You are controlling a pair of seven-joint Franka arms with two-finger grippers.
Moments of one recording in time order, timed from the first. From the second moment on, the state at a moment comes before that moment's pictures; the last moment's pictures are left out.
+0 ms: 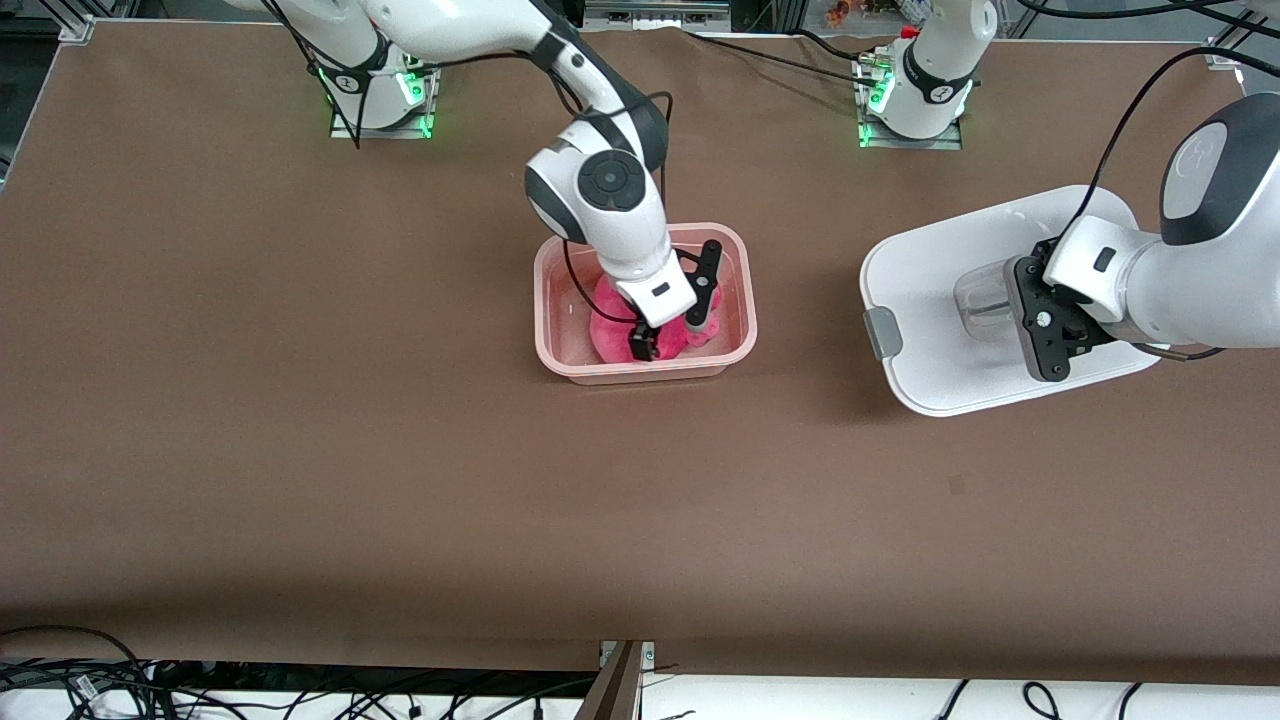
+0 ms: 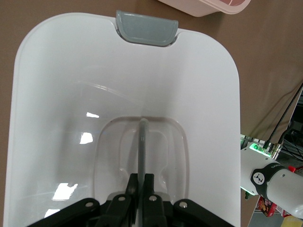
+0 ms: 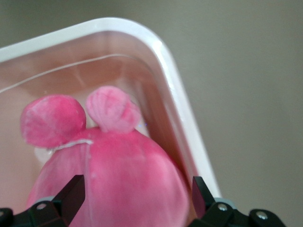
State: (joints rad) left arm 0.22 0.42 -0.42 -1.28 0.09 1.29 1.07; right arm 0.73 0.63 0.06 -1.42 0.01 2.20 -0.54
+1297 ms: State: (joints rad) left arm -0.16 0.58 -0.44 -1.28 -0.21 1.71 0.93; right arm 0.37 0.13 -0.25 -1.45 0.13 1.61 -0.39
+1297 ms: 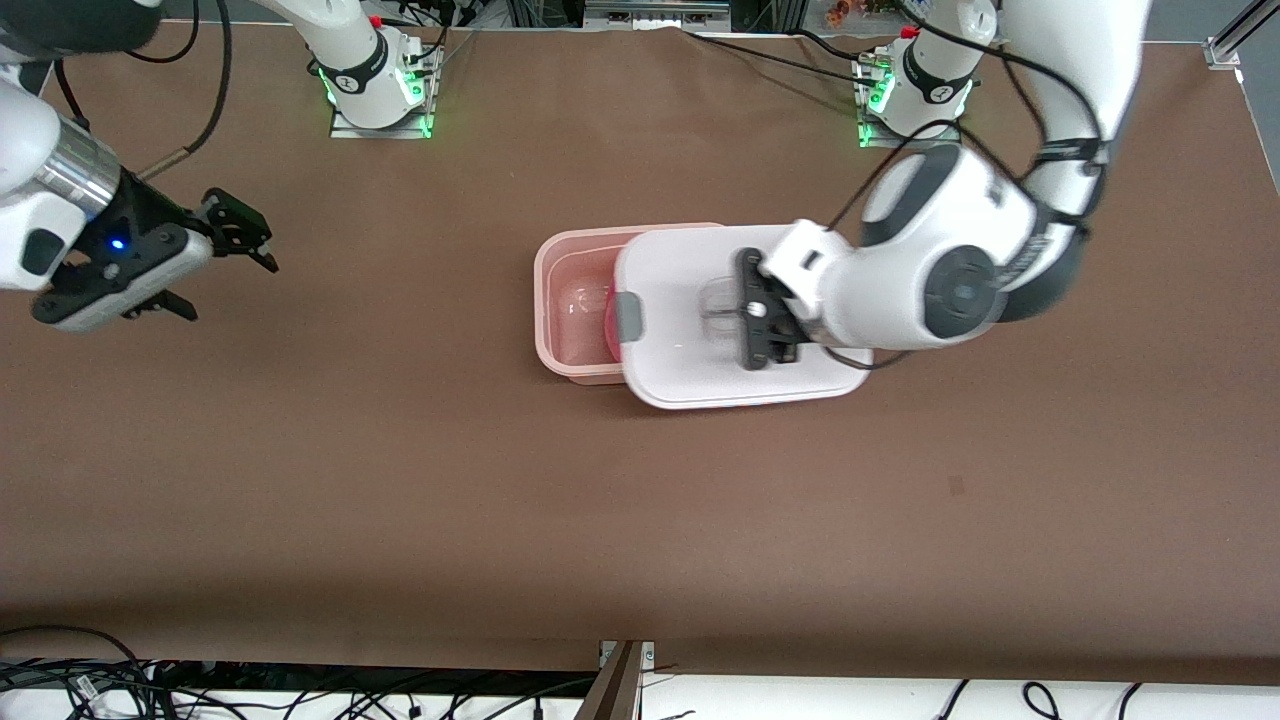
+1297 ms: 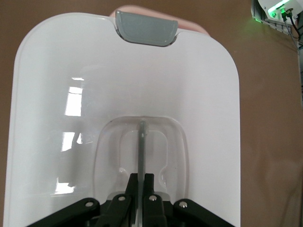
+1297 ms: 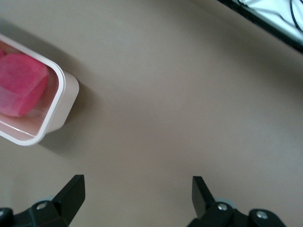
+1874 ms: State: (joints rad) left arm -0.36 0.64 -0.43 -1.29 -0.08 1.79 0.78; right arm 0.13 0.01 -0.05 -1.53 0.02 1.54 -0.20
